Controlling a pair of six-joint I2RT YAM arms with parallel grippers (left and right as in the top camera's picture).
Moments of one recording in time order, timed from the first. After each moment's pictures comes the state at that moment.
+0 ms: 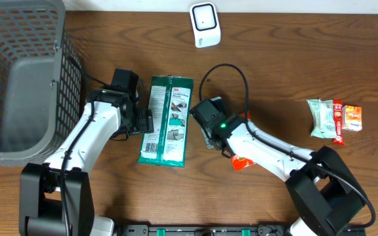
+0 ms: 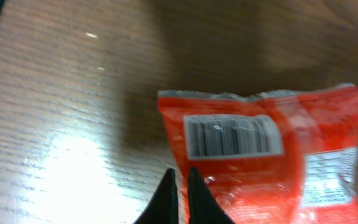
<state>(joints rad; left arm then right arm) -0.18 1.63 1.07 -0.88 0.02 -0.31 0.72 1.78 1.05 -0.58 0.31 0.39</state>
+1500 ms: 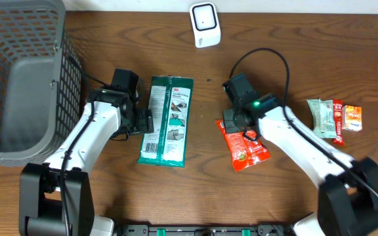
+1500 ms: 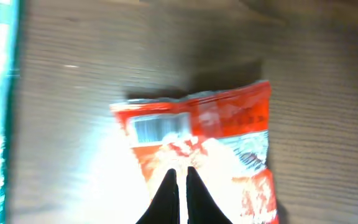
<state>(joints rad) -0.18 1.63 1.07 -0.88 0.02 -0.31 0.49 1.66 1.13 -0.75 0.07 0.35</state>
